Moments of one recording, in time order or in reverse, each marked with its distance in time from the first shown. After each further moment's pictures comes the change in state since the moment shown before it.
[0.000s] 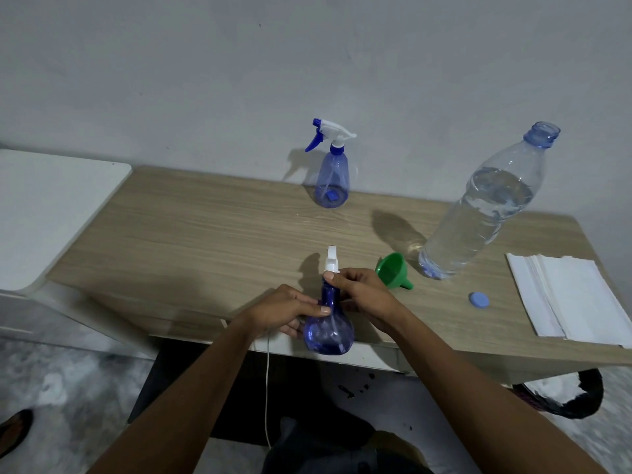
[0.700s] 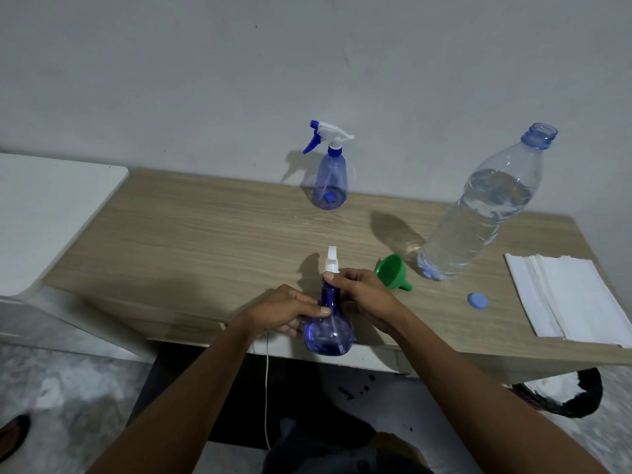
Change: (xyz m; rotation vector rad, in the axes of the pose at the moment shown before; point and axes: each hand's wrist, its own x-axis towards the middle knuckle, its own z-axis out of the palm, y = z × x) left_hand 0.002 0.005 -0.001 -0.010 -0.006 -0.016; right_hand 0.005 0.001 -0.005 -0.029 -0.004 0.027
